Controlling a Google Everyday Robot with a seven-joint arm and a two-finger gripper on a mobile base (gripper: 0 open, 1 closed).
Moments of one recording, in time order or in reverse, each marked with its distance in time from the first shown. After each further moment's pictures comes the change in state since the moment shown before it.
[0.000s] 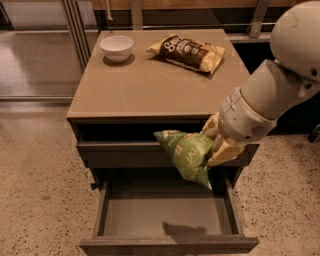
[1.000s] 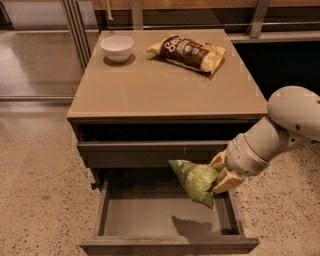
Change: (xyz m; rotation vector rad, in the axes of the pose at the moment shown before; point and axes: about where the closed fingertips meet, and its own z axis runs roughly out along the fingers) arm 0.095 0.011 0.104 -0.077 -0.124 0.146
